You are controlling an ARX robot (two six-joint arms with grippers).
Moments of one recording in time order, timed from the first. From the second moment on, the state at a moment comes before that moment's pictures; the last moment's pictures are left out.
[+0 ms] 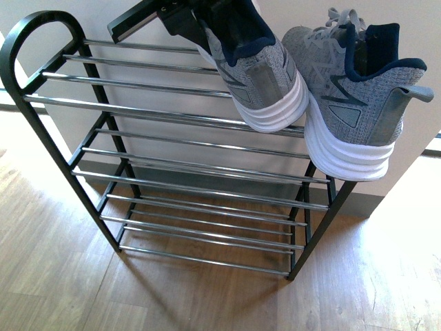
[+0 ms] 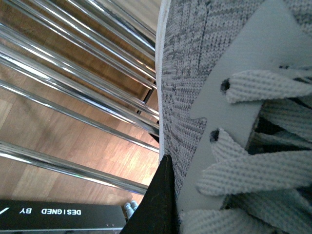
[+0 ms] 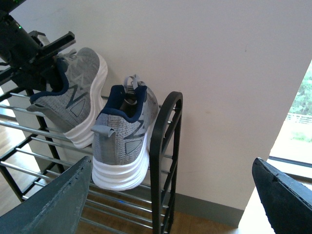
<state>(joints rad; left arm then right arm) -0.42 2.24 1.95 -0.73 0.18 -0.86 0.00 0.01 0.02 0.00 0.00 -0.01</state>
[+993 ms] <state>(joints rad) -0.40 2.49 2.43 -1.08 0.18 -0.36 0.00 0.01 0.02 0.00 0.00 -0.01</state>
